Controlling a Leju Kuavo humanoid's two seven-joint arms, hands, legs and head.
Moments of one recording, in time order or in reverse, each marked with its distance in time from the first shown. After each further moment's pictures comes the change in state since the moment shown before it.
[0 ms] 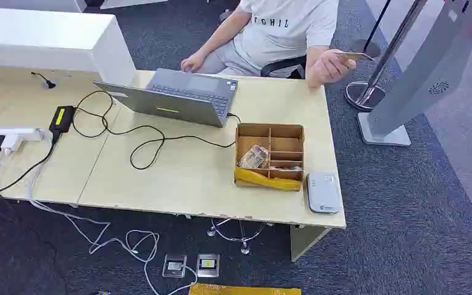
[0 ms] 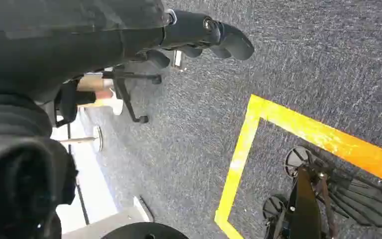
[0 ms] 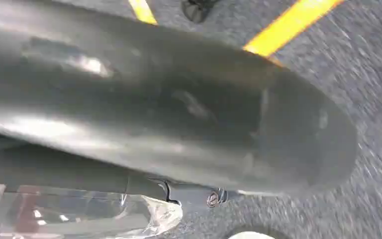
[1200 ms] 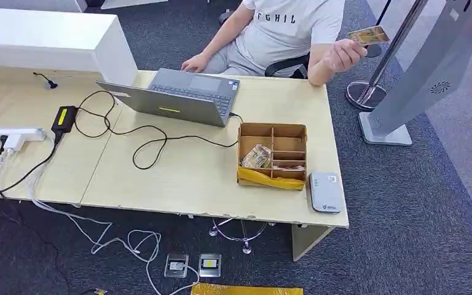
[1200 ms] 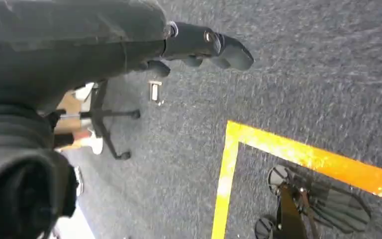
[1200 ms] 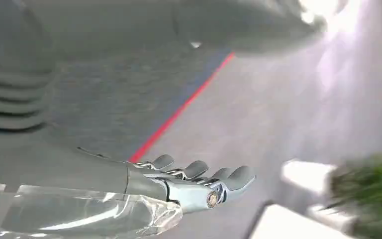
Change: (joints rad) left arm -0.006 0.059 -0.056 0.005 -0.064 -0.136 -0.104; right arm -0.973 -0.795 -0.031 -0.110 0.078 0.379 -0.084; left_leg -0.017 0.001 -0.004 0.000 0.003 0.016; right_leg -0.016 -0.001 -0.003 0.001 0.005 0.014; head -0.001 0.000
